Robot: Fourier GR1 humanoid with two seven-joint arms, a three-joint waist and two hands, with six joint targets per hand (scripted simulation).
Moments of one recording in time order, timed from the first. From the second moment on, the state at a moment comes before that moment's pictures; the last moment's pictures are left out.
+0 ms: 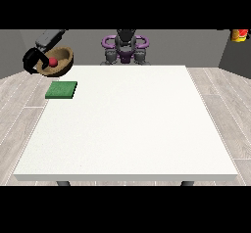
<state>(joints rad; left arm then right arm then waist) -0.54 0.76 0.59 -1.01 0.33 -0.48 -0.06 -0.50 -0.66 -0.34 -0.74 -0.17 0.01 0.09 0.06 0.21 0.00</state>
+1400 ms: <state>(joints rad) -0.55 0.85 0.60 -0.94 0.37 -0.49 -0.13 -0.63 -0.60 -0.42 -0.59 -0.21 -0.16 -0.01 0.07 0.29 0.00</state>
